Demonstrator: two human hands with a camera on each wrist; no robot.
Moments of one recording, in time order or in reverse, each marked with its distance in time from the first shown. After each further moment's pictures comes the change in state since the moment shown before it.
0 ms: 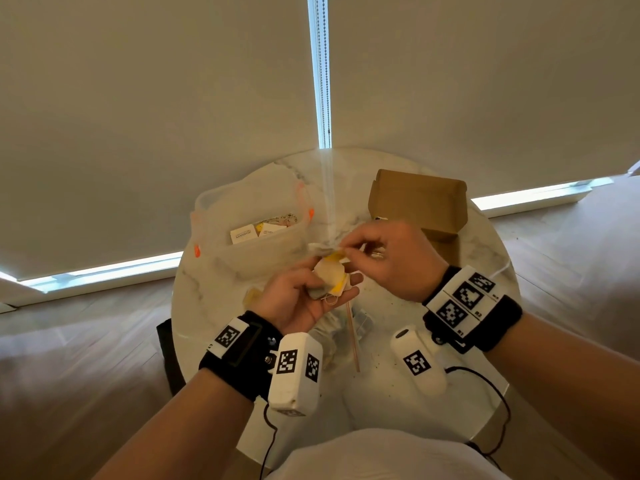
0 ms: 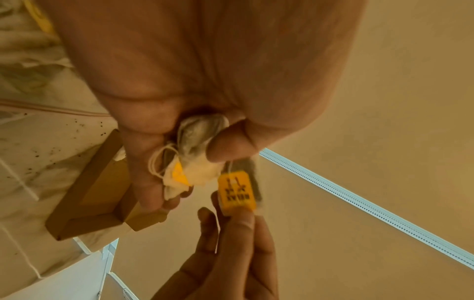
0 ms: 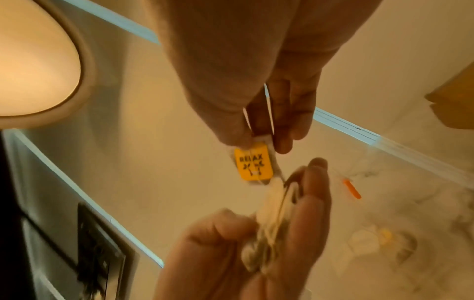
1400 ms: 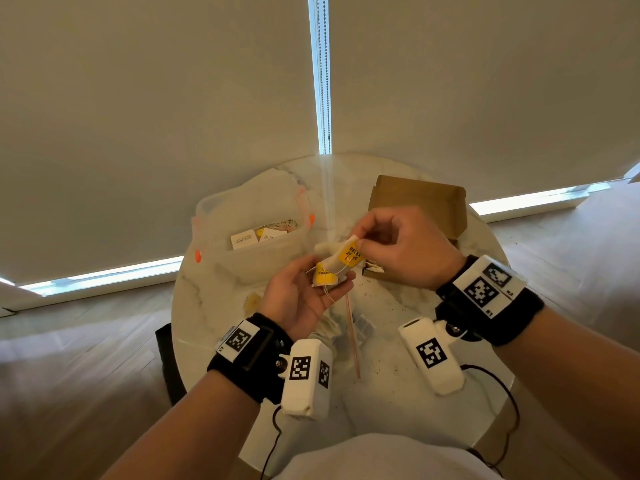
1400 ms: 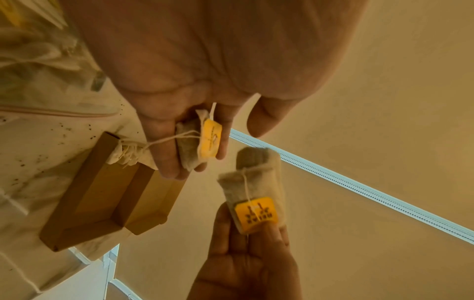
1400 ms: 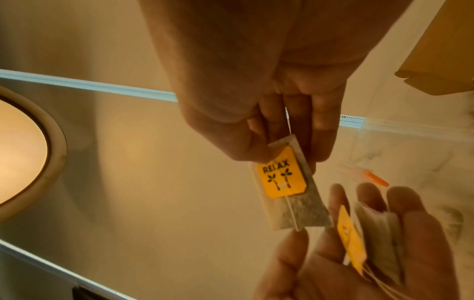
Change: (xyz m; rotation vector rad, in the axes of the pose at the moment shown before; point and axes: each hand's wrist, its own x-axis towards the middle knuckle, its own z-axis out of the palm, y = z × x) left_hand 0.007 -0.001 0.004 -0.101 0.180 0.074; right_hand 0.013 -0.014 -0.019 0.240 -0.002 0.238
